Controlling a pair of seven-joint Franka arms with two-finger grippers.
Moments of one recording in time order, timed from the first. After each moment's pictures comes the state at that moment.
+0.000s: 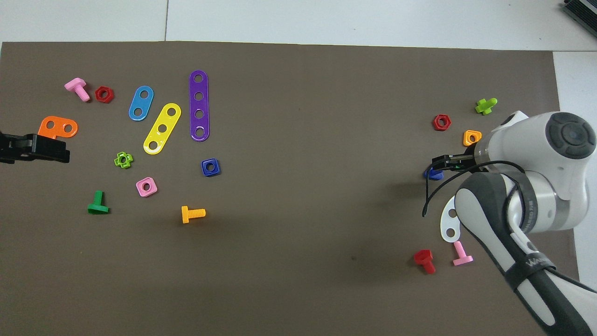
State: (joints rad) left arm 0.02 -0.06 -0.04 -1.67 -0.01 1.63 0.02; right arm 0.03 0.11 0.00 -2.10 -0.03 2.24 0.05
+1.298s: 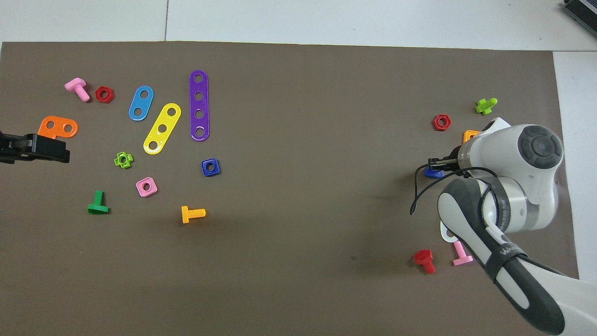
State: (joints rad) left arm 0.02 -0.06 -0.04 -1.67 -0.01 1.63 0.02; right arm 0.05 0.16 0.01 -2.14 -0.03 2.39 0.04
